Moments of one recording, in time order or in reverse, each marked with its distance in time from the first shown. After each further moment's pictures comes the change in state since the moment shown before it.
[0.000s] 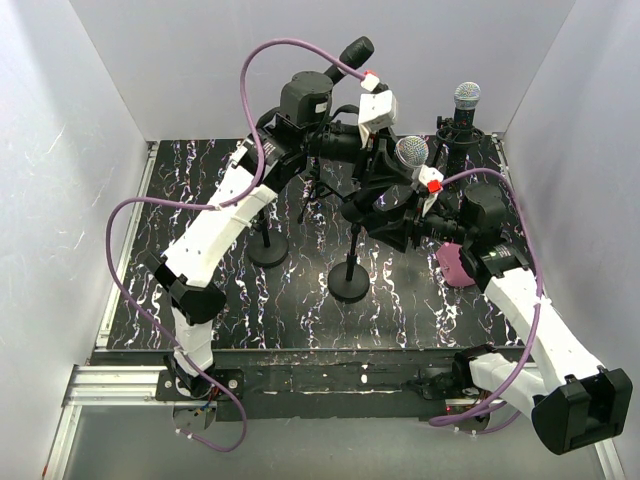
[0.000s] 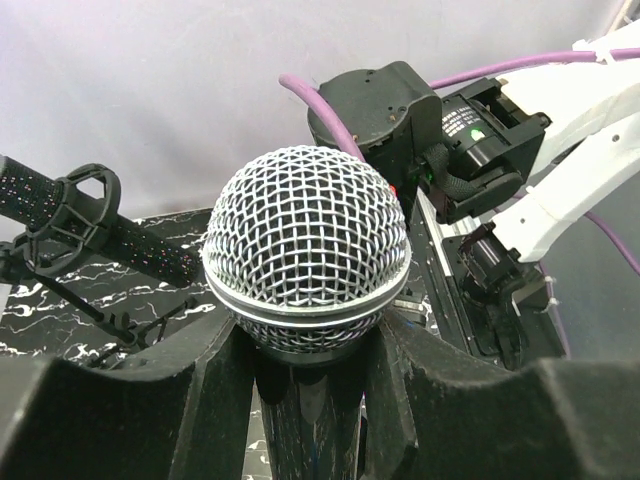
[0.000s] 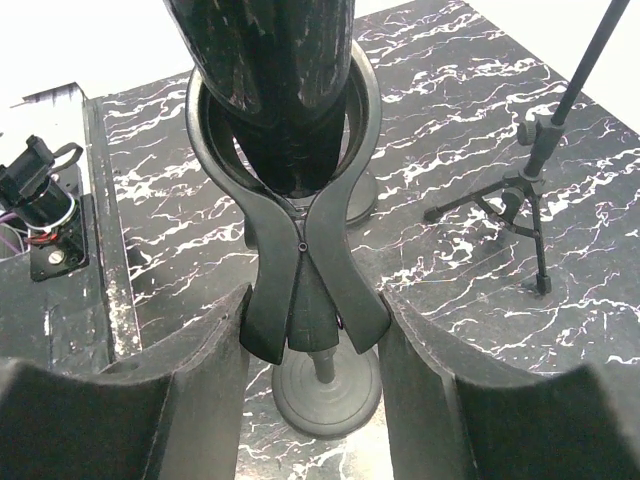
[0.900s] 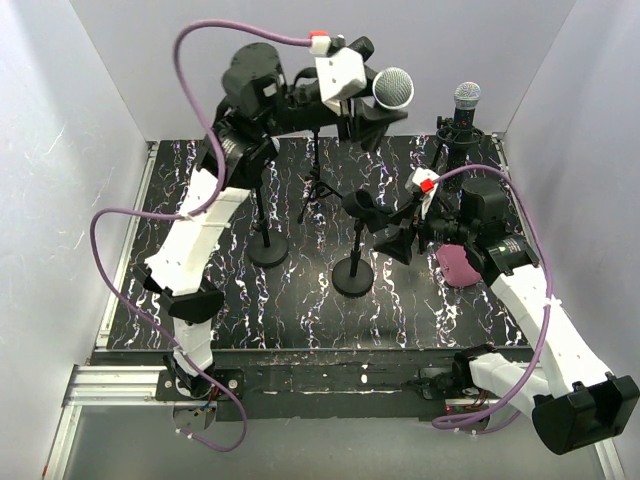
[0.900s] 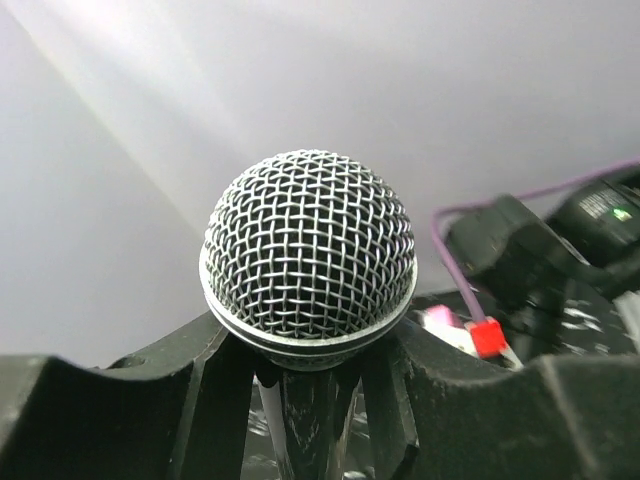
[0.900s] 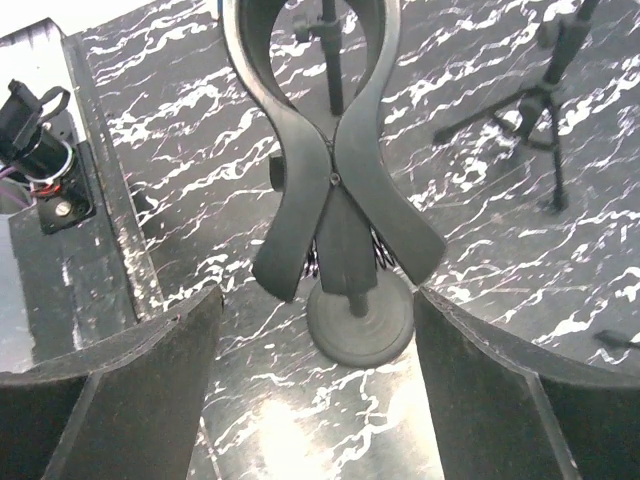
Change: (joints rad) left arm 0.006 -0.002 0.225 0.111 -0.164 0.061; right arm 0.000 -0.002 0.130 -0.341 0.072 -0.122
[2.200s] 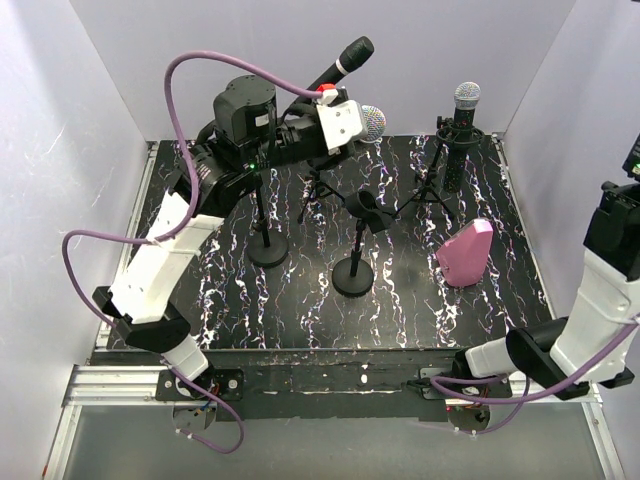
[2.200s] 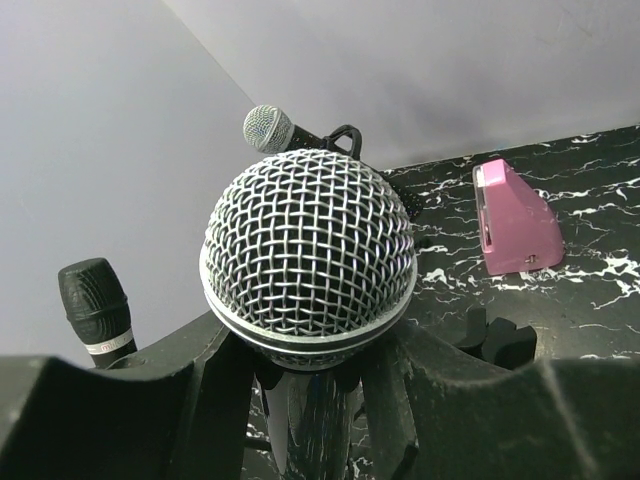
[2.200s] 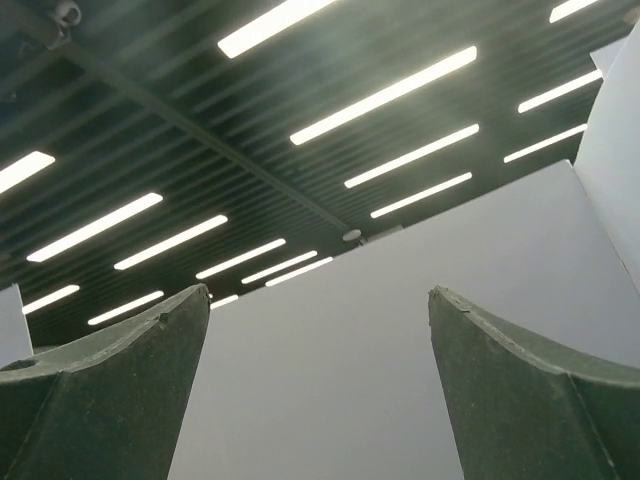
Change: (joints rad) left arm -0.041 -0.258 -0.308 -0.175 -0.321 0.315; right arm -0.042 0.420 1.582 0.301 1.072 0.451
